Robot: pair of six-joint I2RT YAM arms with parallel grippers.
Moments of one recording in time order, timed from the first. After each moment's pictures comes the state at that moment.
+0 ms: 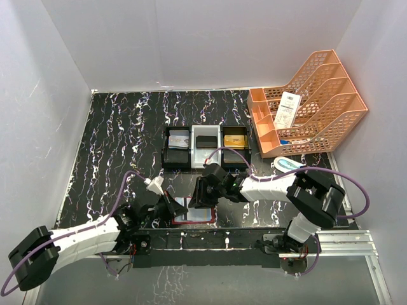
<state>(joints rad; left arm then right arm) -0.92 0.79 0.03 0.20 0.04 -1.17 0.99 1.60 0.73 0.02 -0.23 1.06</state>
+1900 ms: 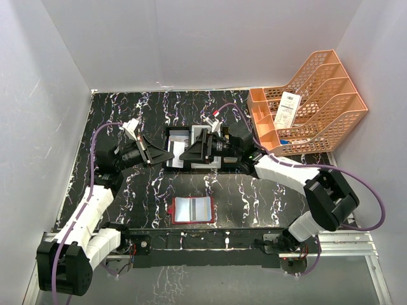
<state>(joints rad) -0.13 0.94 0.58 0.17 0.94 -1.00 0.67 1.50 0.89 0.48 -0.72 1.07</state>
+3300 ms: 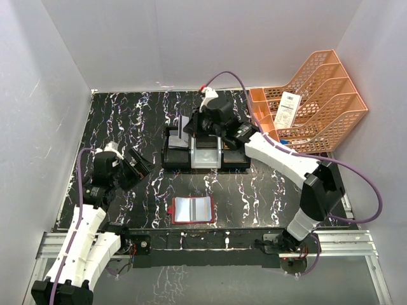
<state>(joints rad) -0.13 0.70 0.63 -0.60 0.26 -0.81 0.72 1.62 1.39 -0.14 -0.17 0.56</state>
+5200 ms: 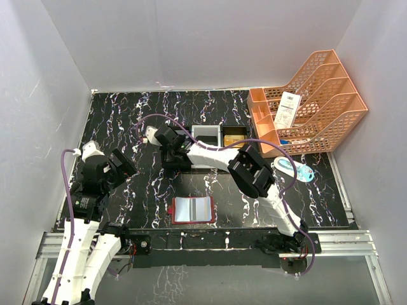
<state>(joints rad) -0.13 0.57 0.74 -0.79 -0.21 -0.62 0.93 2.31 1.82 -0.20 0.49 -0.64</state>
